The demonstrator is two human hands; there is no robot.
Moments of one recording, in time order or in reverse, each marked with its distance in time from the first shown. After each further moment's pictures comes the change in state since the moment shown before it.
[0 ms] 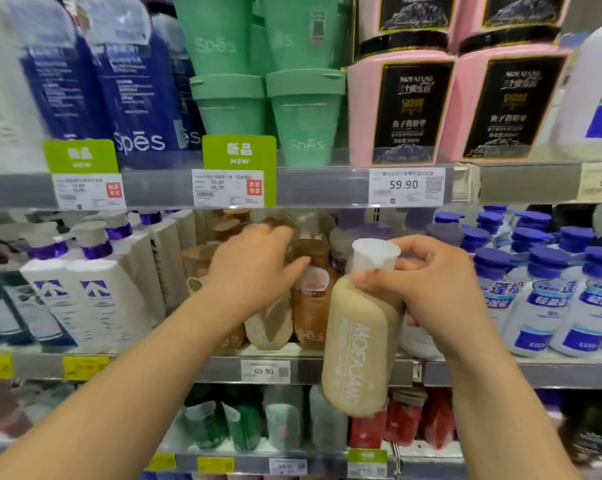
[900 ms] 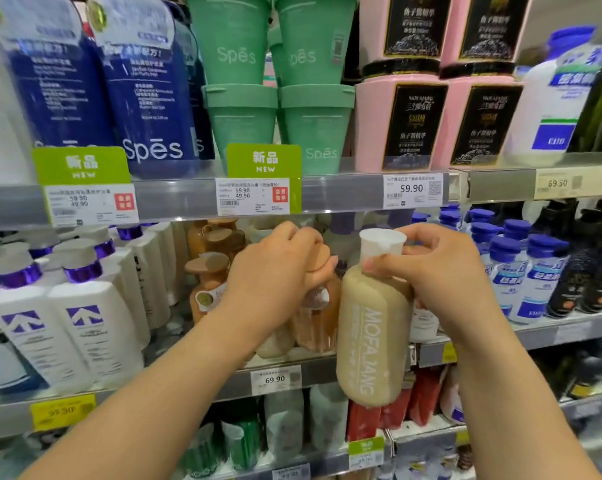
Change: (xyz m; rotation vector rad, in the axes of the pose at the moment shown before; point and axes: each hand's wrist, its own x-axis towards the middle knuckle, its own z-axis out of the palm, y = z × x) left_hand -0.009 -0.021 -0.001 -0.250 0.141 0.256; right_hand -0.021 -0.029 0.034 -0.105 0.202 -0.049
